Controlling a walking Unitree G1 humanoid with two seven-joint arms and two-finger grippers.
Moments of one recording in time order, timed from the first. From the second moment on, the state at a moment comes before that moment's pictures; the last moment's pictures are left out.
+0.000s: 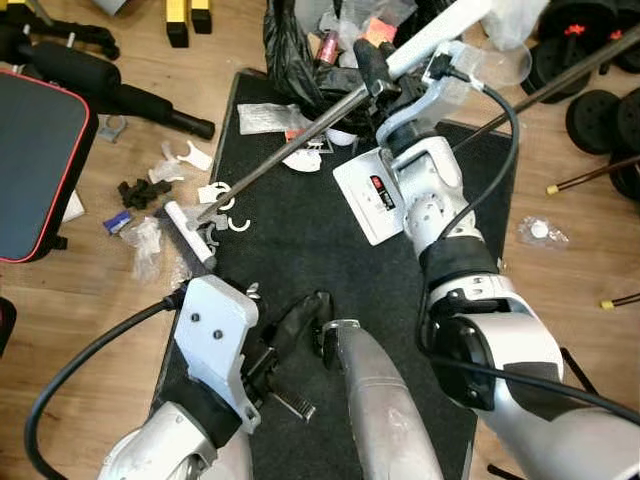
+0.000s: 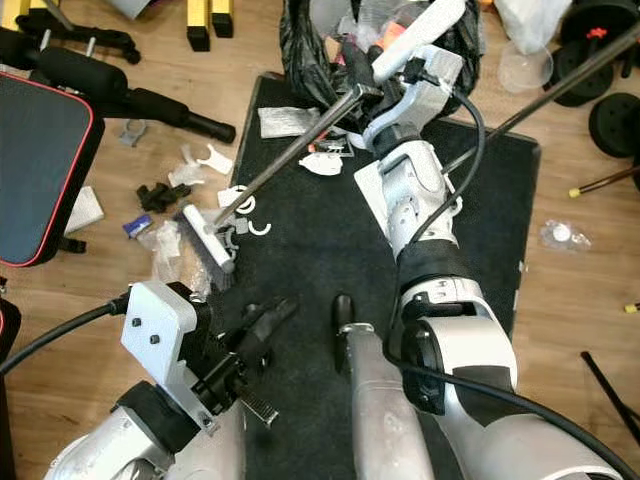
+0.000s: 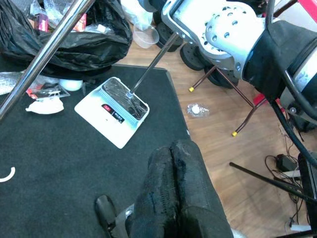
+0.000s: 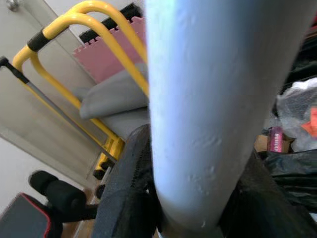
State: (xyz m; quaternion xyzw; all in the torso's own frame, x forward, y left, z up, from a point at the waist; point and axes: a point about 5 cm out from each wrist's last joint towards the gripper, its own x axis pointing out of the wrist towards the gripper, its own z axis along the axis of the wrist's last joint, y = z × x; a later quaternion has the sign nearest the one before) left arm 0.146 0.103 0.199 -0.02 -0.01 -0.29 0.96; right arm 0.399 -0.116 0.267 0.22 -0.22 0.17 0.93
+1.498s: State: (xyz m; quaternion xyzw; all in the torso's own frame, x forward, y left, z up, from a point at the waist) left arm 0.194 0.107 0.193 0.00 -0.01 -0.27 0.96; right arm 0.360 -0.194 0.313 0.16 -0.17 0.04 0.97
